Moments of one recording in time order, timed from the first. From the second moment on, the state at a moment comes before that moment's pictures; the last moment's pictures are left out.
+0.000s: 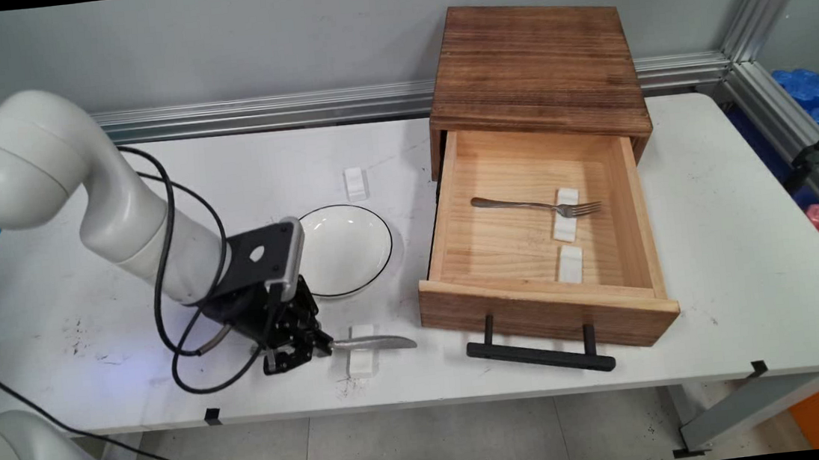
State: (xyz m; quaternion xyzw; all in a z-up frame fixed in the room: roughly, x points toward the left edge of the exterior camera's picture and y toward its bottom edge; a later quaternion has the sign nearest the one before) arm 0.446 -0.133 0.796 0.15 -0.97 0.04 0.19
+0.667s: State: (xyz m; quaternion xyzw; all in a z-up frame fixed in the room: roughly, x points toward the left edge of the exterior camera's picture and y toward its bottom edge) arm 0.458 -0.140 0.856 0.15 -0.97 0.03 0.20
